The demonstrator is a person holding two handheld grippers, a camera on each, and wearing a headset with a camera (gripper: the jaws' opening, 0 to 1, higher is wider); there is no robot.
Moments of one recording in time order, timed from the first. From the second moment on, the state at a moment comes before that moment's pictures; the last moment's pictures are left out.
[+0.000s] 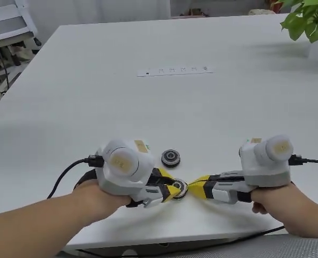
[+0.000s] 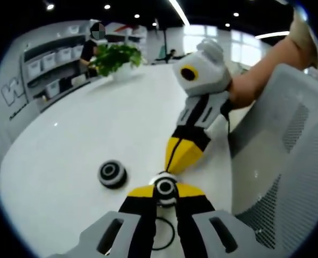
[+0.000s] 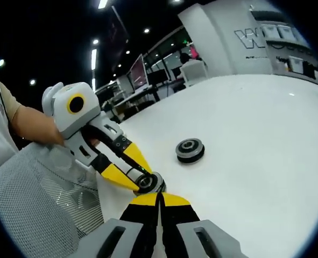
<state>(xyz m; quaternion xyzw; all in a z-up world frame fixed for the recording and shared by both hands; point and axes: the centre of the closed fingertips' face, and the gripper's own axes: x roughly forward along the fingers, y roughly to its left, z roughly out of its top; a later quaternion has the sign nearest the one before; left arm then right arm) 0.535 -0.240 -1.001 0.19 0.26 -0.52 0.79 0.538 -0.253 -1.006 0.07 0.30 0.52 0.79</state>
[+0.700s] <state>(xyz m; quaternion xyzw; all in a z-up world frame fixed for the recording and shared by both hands) 0.534 -0.240 -1.002 0.20 0.26 -0.51 0.79 0.533 -0.250 -1.002 0.09 0.30 0.53 0.79</state>
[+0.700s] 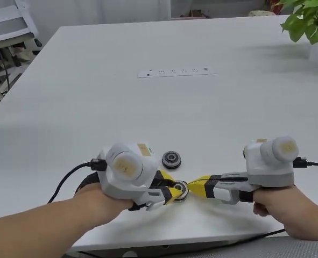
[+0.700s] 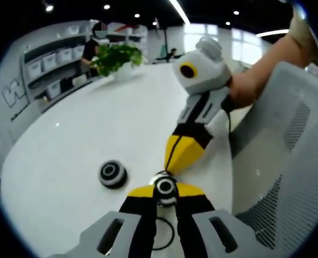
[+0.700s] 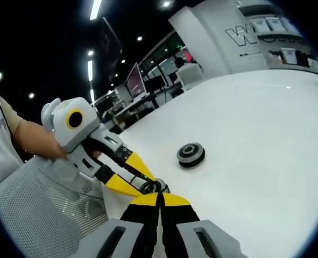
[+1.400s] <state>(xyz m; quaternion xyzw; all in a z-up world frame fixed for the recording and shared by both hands) 0.531 -0.241 -1.002 0.20 0.26 -0.51 0.79 0.527 -0.241 -0.999 0.09 0.30 0.55 0.77</state>
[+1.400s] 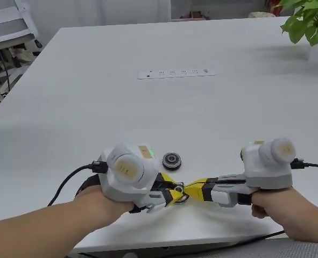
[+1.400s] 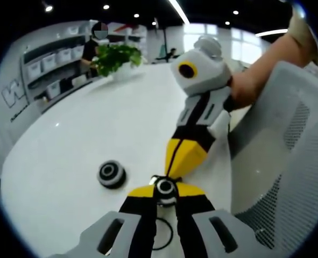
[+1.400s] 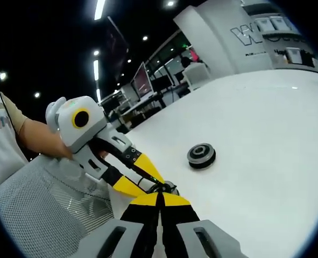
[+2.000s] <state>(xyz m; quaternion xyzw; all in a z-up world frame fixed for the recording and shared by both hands) 0.529 -0.242 -1.003 0.20 0.26 -0.52 0.79 0.523 -0.236 -0.993 0.10 0.29 0.56 0.77</state>
